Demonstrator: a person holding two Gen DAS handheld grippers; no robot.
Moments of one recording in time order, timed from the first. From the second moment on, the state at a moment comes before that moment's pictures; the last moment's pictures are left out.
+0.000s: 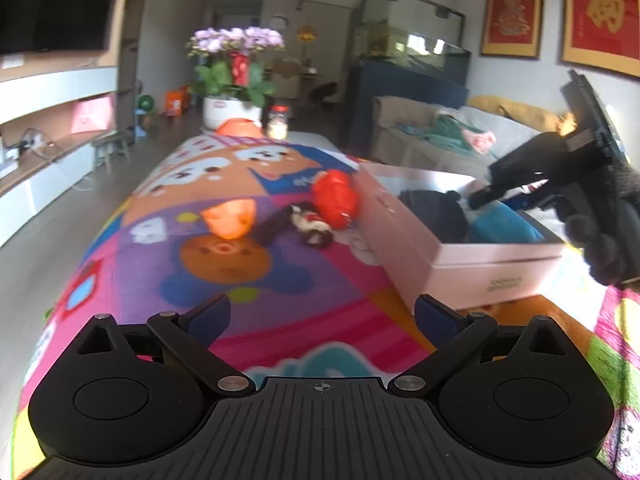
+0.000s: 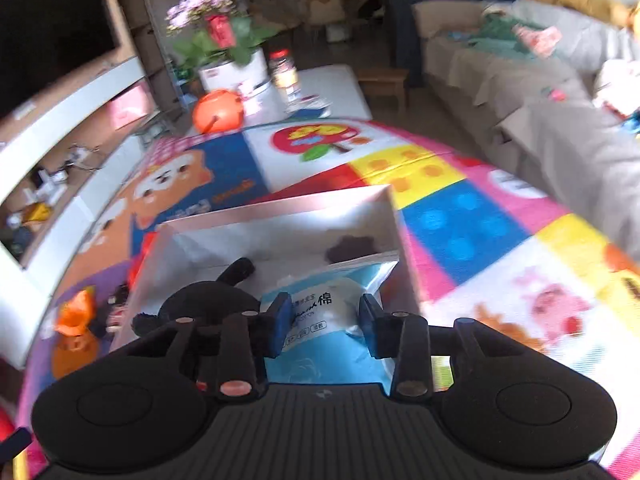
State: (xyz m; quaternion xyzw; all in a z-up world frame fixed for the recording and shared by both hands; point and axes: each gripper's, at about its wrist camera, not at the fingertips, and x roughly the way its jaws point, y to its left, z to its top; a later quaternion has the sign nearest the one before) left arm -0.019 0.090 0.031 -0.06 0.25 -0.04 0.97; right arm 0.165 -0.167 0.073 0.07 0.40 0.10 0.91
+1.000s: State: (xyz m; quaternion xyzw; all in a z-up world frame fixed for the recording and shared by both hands) left arm -0.008 0.112 0.015 -0.13 0.27 -0.01 0.95; right arm 0.239 0.053 0.063 -0.11 0.48 0.23 0.84
